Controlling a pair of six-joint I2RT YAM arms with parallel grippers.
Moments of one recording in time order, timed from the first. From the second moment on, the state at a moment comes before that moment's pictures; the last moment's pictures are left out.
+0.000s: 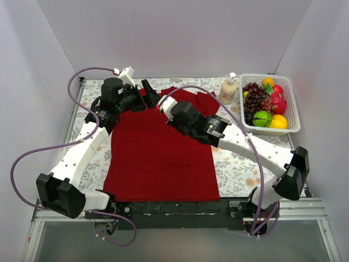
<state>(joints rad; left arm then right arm) -0.34 1.29 1.26 -0.32 0.35 -0.60 1.01 1.51 1.46 -0.62 0.37 -0.17</state>
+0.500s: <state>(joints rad) -0.33 1.27 1.26 -0.35 0.32 -0.57 1.24 1.56 1.41 -0.43 0.79 -0.48</state>
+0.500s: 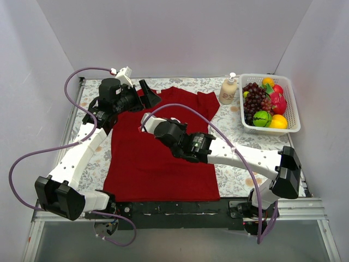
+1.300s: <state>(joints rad) -0.30 1.23 1.31 -0.40 0.36 -0.54 1.38 1.56 1.06 0.38 1.08 -1.25</state>
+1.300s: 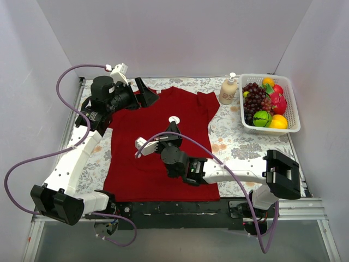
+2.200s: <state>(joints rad) -0.30 1.21 1.28 -0.35 0.74 -0.54 1.42 1.76 0.95 1.20 1.04 -1.99</state>
